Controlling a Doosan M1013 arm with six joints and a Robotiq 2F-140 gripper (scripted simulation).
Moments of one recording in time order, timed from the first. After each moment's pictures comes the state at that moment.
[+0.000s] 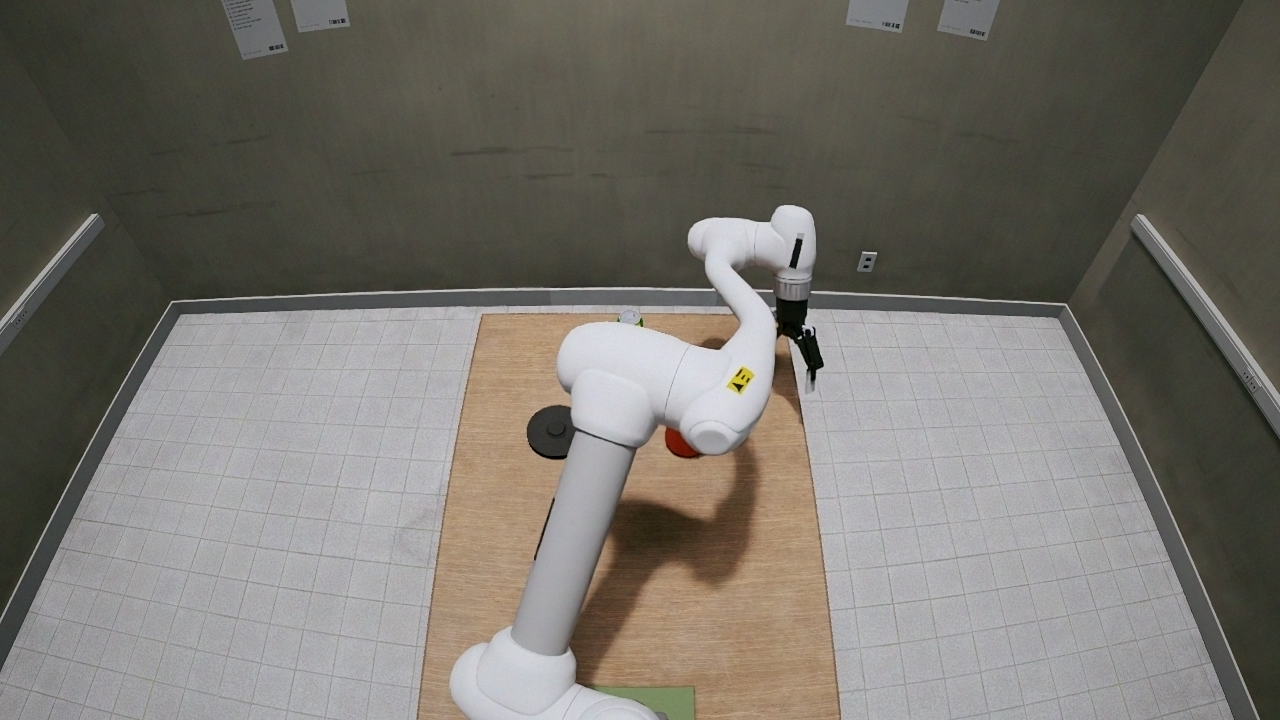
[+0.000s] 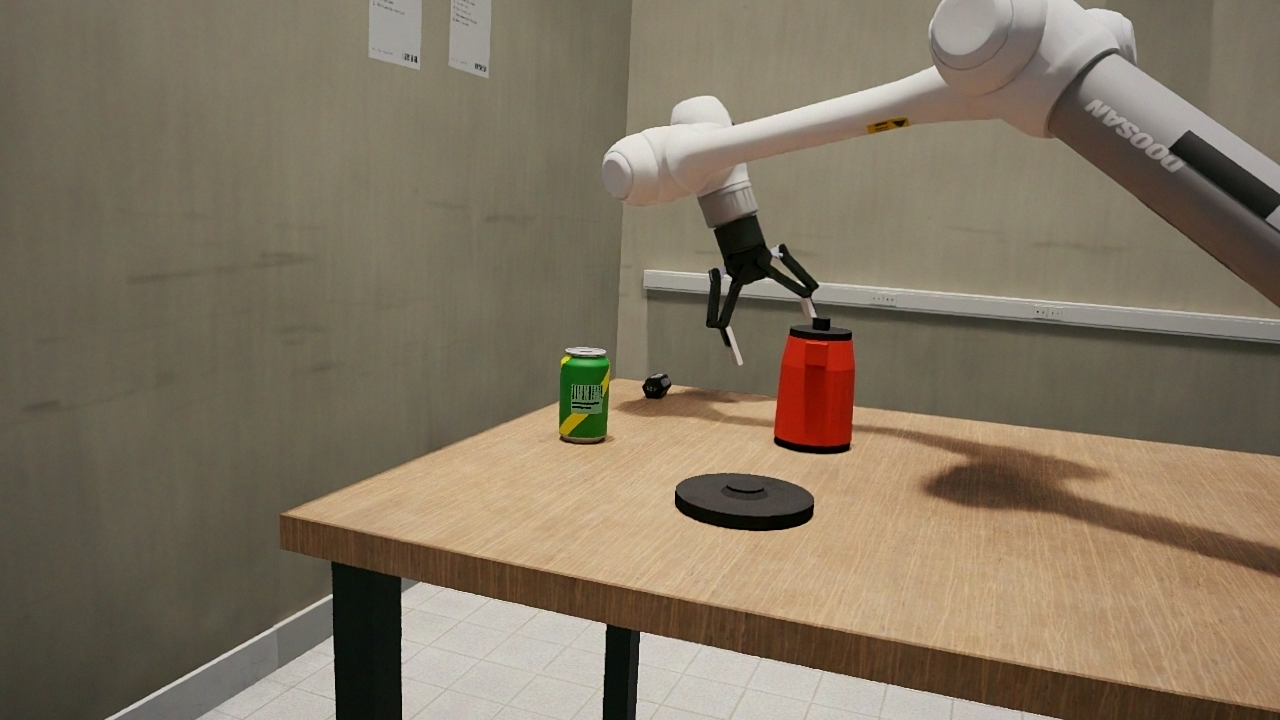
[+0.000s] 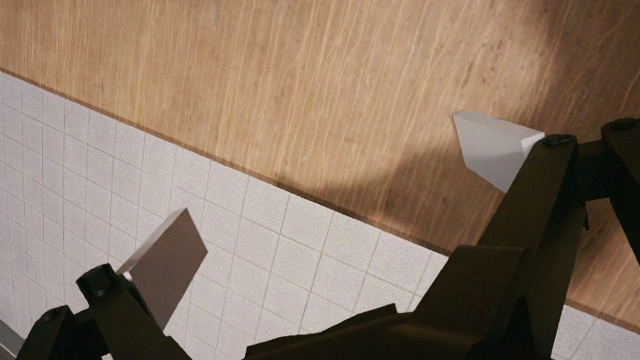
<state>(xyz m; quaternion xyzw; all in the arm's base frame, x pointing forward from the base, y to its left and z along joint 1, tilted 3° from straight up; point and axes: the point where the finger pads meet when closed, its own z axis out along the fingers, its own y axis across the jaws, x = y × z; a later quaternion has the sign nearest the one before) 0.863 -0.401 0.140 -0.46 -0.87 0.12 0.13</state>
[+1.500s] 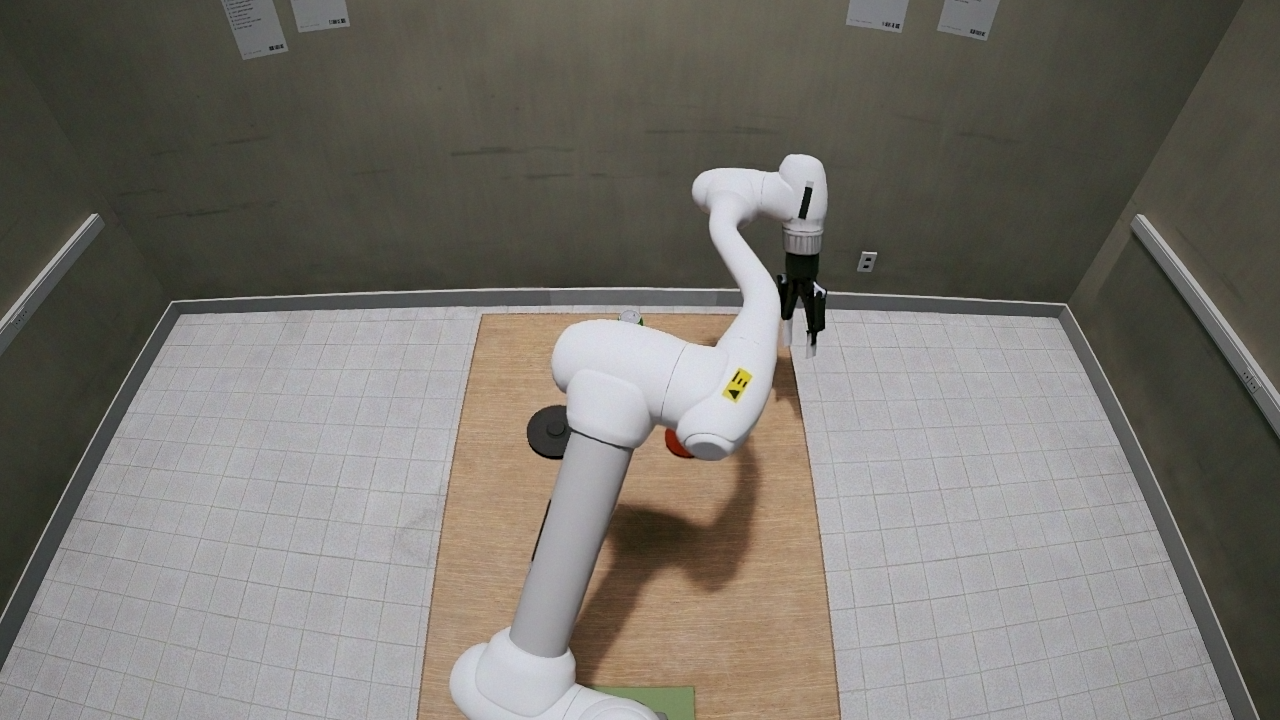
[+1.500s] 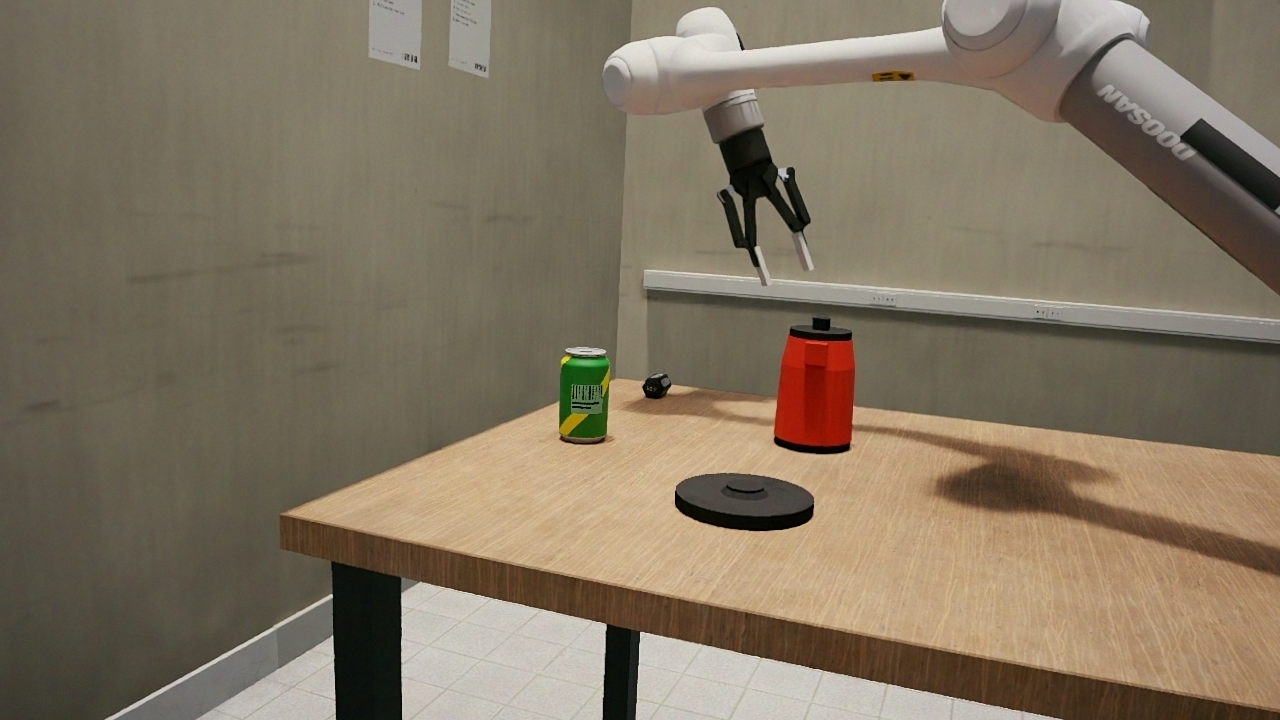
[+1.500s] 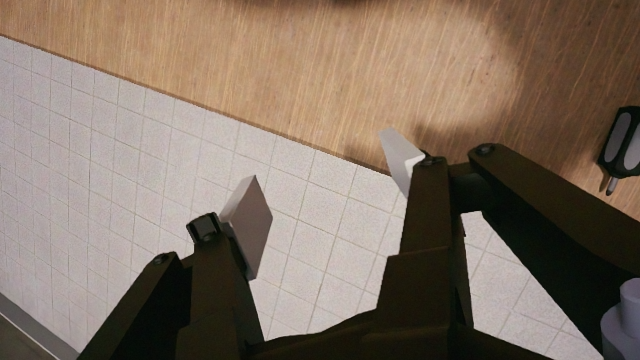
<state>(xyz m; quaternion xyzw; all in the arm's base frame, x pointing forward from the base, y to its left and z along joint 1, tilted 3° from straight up) 0.856 -0.397 0.278 -0.46 -0.87 0.12 0.13</state>
